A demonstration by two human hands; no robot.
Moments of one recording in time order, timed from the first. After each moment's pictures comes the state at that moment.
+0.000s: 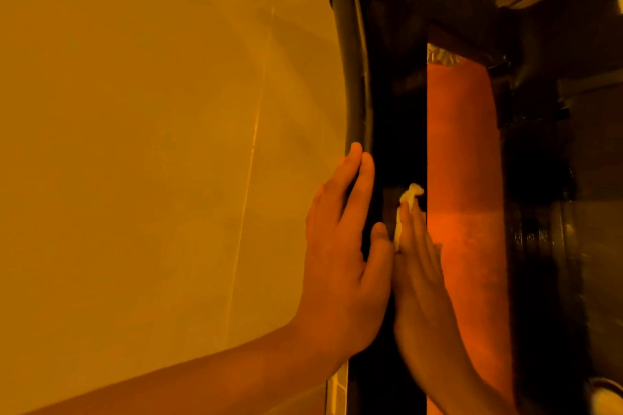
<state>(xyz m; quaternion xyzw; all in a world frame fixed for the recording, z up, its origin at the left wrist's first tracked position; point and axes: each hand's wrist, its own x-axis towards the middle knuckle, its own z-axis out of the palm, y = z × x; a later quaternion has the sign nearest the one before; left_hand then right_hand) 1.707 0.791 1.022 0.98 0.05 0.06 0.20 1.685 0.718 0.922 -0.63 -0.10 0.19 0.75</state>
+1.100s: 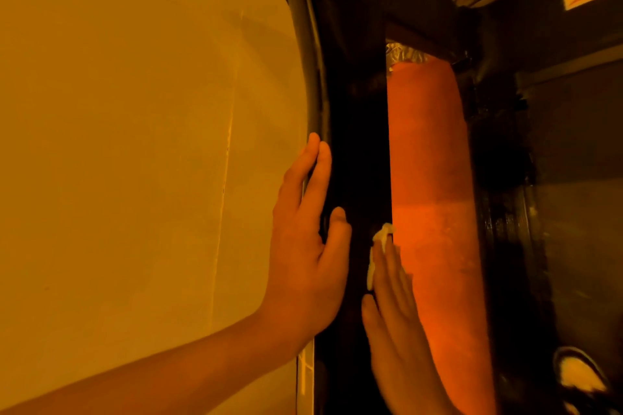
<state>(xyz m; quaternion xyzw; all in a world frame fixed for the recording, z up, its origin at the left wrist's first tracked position) 1.708 0.790 1.025 0.98 0.05 0.06 0.19 1.635 0.702 0.916 -0.64 -0.10 0.23 0.73</state>
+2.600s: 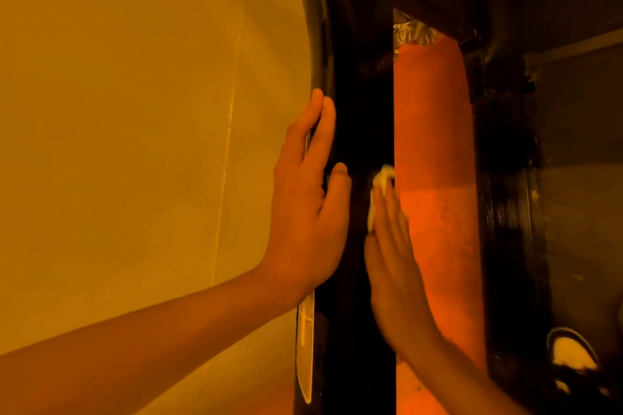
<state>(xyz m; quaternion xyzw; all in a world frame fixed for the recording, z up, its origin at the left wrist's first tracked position) 1.710 0.788 1.026 0.98 0.05 0.07 0.18 1.647 0.716 0.899 -0.63 -0.10 0.15 0.76</state>
